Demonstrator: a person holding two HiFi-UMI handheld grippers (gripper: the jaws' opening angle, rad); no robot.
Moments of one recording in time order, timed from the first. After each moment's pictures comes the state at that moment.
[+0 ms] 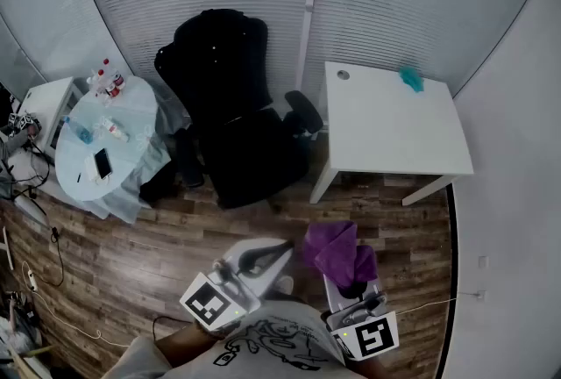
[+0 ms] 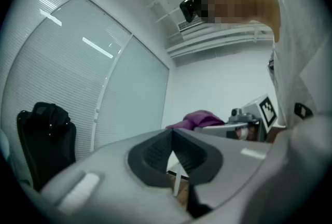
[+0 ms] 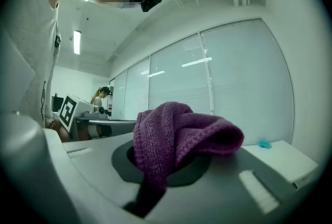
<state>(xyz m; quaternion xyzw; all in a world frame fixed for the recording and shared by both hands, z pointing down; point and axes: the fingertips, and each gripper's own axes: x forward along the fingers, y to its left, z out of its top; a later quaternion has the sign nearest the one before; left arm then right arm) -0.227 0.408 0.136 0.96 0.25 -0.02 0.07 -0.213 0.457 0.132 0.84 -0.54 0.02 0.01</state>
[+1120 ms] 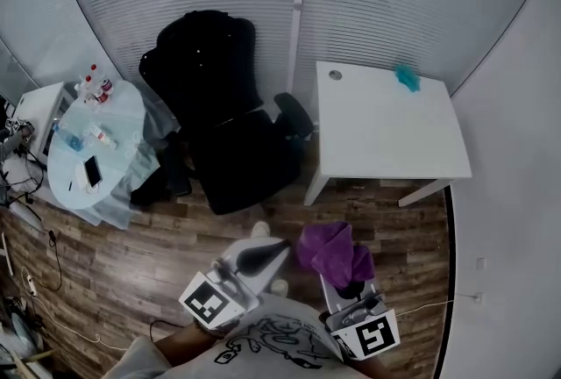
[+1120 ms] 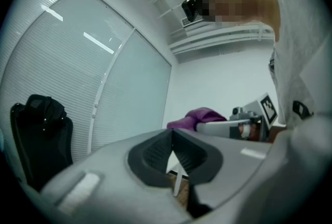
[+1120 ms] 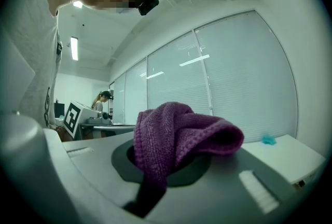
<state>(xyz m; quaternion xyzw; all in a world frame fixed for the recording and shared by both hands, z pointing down) -0.166 0.411 0.155 0.96 0.25 -0.01 0.08 -0.155 0.460 0.140 0.84 -0.55 0.03 -0.03</state>
